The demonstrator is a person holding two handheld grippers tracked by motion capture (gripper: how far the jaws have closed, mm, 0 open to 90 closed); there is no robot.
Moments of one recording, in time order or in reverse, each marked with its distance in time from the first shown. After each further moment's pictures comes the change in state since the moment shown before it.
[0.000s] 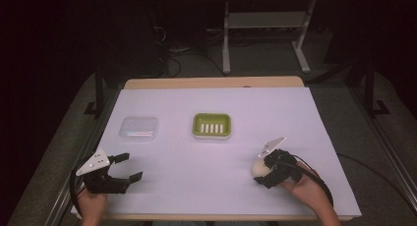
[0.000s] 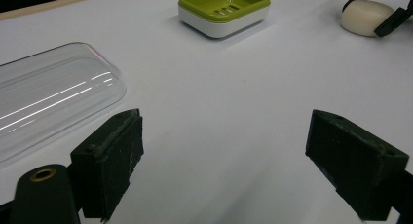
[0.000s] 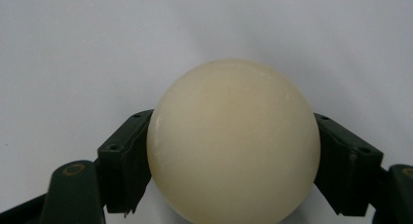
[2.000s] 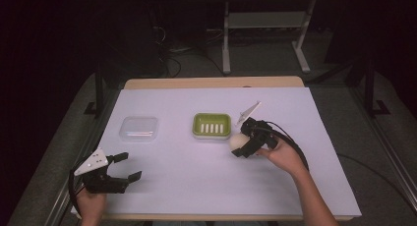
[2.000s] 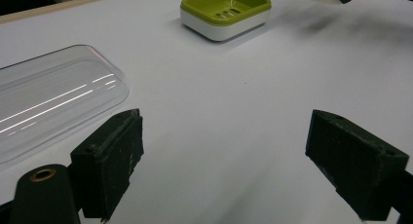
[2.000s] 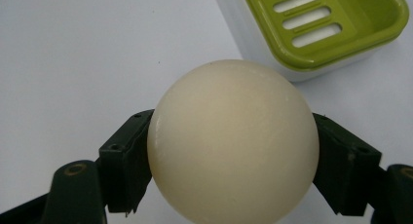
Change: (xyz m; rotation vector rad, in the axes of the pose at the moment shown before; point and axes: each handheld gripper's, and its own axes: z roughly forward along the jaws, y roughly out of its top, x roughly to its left) left arm 0.002 0.000 -0.002 -0.014 0.000 -0.009; right arm -0.032 0.100 0.000 -0.048 0.105 -0.082
